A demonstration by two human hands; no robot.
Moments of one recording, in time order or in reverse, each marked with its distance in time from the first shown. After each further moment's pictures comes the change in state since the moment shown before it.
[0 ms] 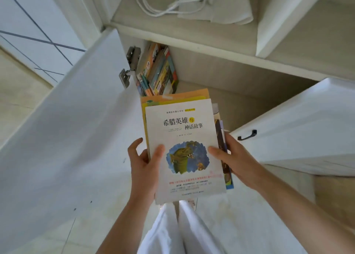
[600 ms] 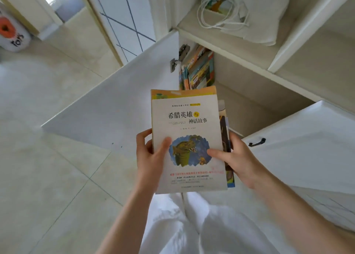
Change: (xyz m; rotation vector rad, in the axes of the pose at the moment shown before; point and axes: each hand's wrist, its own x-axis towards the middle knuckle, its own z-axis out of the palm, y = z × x) left_hand -0.149 0.038 -0.007 -0.058 0.343 0.043; right_hand -0.104 -0.044 0.004 -0.153 -0.198 -0.086
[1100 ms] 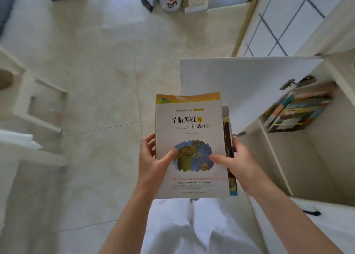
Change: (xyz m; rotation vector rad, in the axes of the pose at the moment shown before) left_hand -0.149 -0.059 -0.083 -0.285 0.615 0.032; right_hand -0.042 -0.015 0.093 -0.449 -0.544 -0.063
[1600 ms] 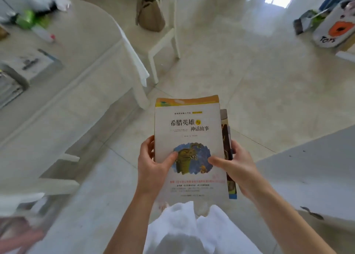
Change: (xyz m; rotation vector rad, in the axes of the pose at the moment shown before) left_hand -0.105 -0.077 -0.243 -0.214 0.777 -0.055; right_hand -0.046 -0.033 0.283 -0.512 -0.591 -0.153
